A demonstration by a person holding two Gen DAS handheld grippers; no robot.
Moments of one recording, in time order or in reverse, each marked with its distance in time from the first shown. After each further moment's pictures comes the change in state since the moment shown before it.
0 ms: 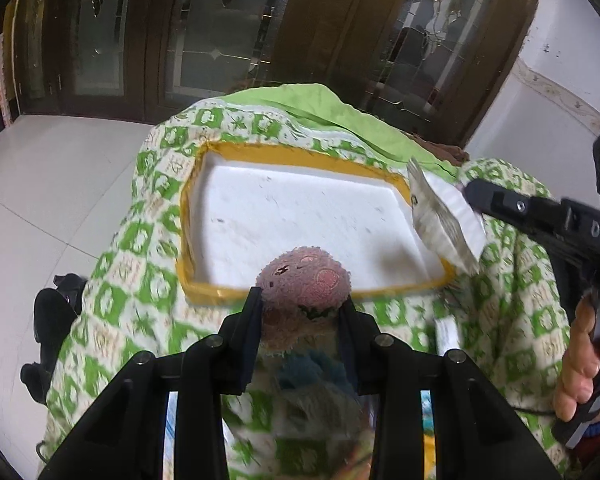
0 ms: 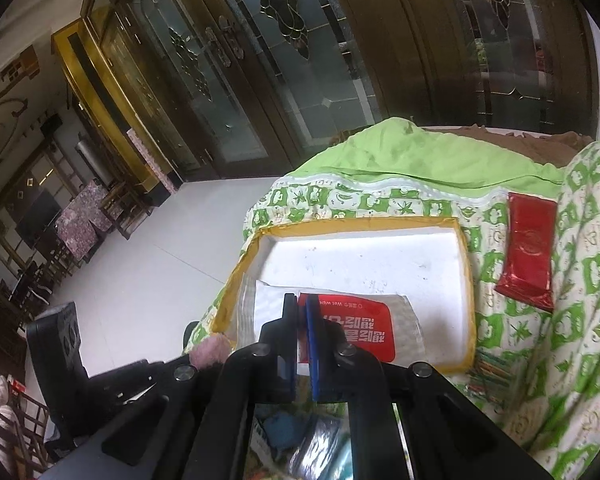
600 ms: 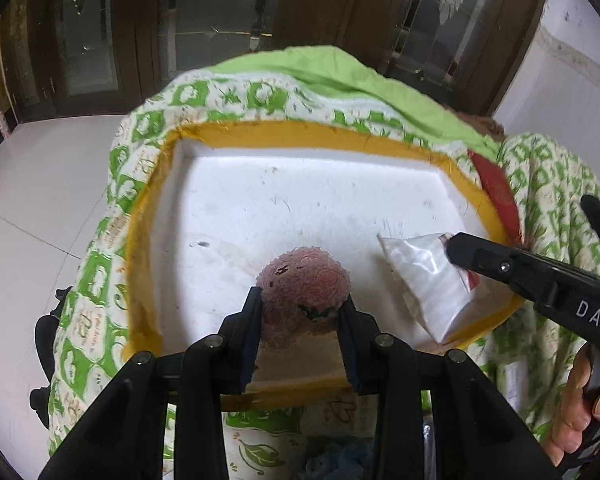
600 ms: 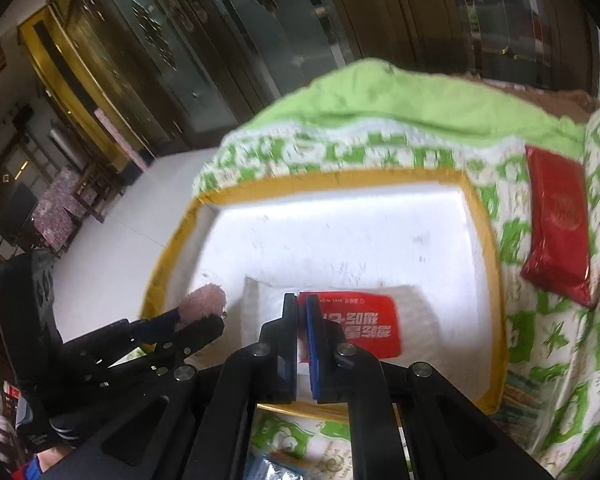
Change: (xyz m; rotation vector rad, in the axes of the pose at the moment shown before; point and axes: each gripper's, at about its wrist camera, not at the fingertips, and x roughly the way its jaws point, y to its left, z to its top) left arm 0.095 -0.002 0.025 0.065 0.097 0.075; right arm 0.098 -0.045 -0.012 0.050 0.143 -0.081
